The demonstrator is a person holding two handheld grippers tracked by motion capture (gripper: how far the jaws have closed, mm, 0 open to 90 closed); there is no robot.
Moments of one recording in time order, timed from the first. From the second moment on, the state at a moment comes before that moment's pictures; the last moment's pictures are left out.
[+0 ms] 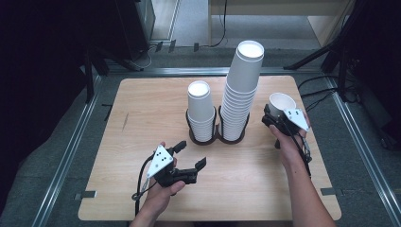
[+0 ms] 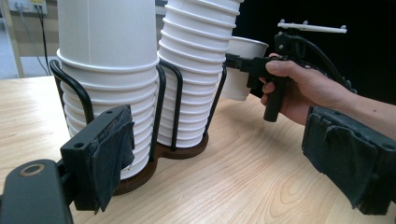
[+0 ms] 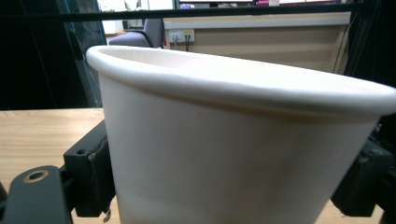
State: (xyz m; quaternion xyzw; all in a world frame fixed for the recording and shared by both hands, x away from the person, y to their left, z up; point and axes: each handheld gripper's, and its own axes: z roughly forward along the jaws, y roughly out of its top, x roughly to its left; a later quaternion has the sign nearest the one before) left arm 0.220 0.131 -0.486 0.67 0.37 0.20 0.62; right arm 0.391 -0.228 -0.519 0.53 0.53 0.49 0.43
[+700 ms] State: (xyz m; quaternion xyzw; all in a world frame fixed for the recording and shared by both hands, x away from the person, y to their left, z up) left arm 0.221 0.132 -0.487 0.67 0.38 0.20 0.61; right arm 0.406 -0.224 -0.530 0.55 0.55 0.46 0.43
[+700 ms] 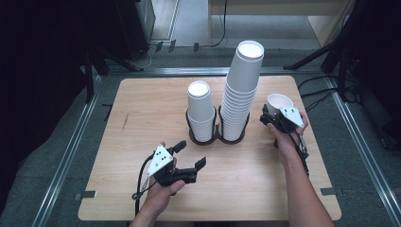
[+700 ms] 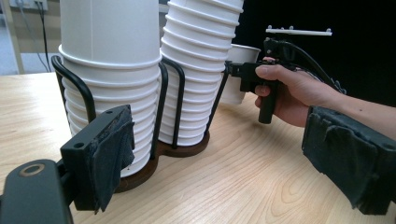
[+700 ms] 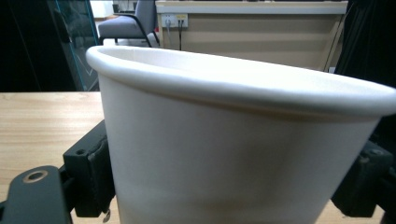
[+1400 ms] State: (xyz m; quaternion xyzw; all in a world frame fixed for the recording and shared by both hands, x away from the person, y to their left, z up) left arm 0.222 0.133 -0.487 0.66 0.38 0.20 0.61; right arm 0.405 -0.220 -0.544 0.54 0.56 0.44 0.44
